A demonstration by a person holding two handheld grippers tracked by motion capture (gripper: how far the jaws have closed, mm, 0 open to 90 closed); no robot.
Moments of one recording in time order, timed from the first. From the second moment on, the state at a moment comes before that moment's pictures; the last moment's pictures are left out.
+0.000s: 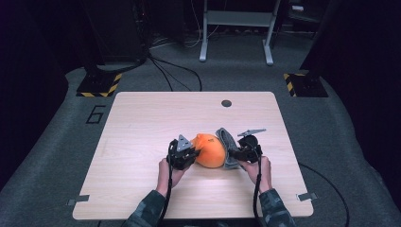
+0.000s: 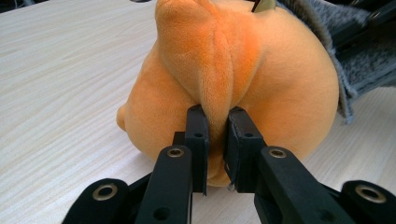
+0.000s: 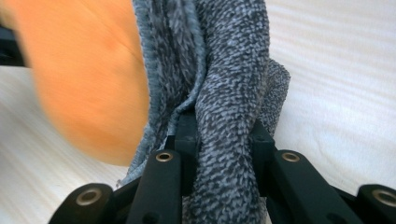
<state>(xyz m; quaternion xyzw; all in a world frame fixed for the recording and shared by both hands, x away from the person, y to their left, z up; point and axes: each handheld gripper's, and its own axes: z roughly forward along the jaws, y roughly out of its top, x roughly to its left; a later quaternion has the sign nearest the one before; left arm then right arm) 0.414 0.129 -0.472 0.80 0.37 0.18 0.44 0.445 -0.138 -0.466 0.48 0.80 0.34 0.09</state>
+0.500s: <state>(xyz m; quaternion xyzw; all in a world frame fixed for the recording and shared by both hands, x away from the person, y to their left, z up) 0.415 0.132 -0.471 0.80 0.38 0.18 0.44 0.459 -0.145 -0.493 0.50 0.81 0.31 0.06</state>
